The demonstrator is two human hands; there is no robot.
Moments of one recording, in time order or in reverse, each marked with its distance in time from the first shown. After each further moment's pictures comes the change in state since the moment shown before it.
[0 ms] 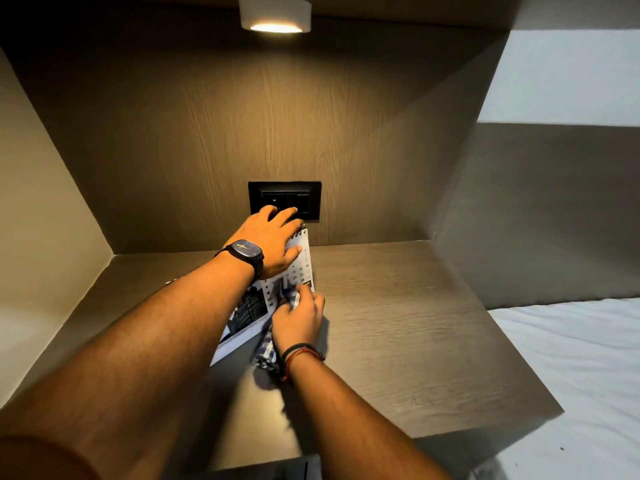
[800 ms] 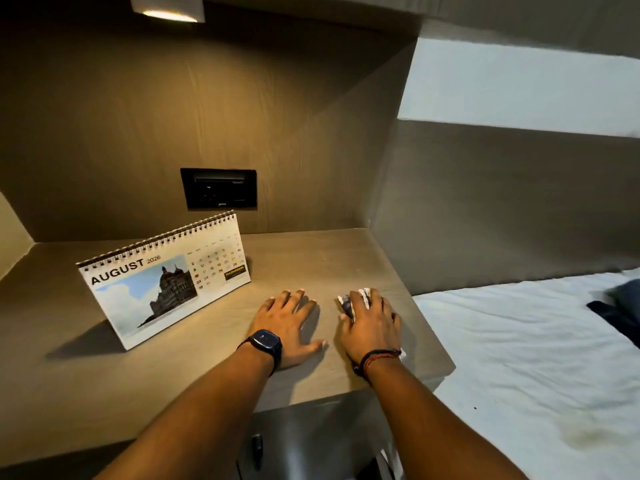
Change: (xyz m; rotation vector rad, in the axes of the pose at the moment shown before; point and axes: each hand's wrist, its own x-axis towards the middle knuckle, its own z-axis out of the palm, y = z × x) left_hand -0.059 0.199 0.076 -0.251 -0.201 0.020; right_hand 0.038 0.092 -0.230 -0.990 0.003 -0.152
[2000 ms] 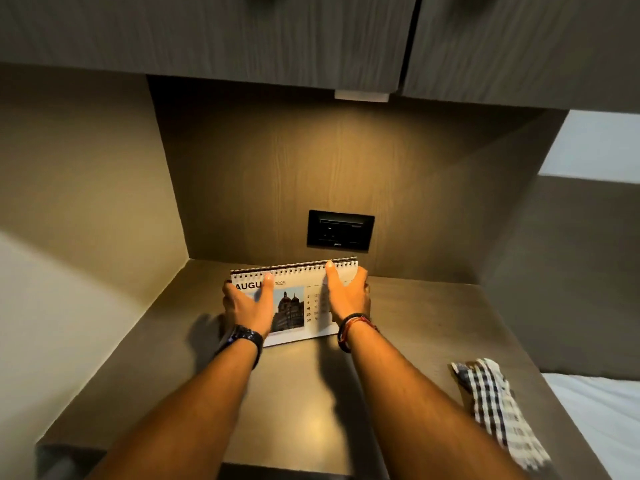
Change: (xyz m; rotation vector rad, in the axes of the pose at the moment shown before) left_hand -0.066 -0.188 -0.072 -1.040 0.798 -1.080; right_hand 0.044 -0.258 -0.002 1.020 -0.181 0.133
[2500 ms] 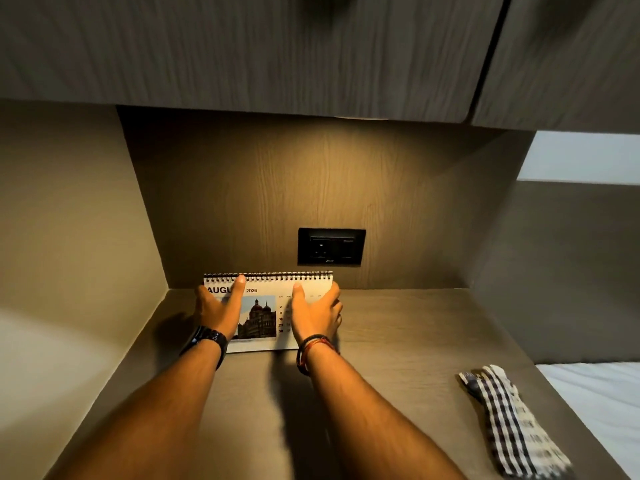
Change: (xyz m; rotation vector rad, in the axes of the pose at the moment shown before) left_hand 0.080 0.013 -0.017 -0.011 -0.137 0.043; right_hand -0.013 -0.014 0.066 -0.027 0.133 0.050
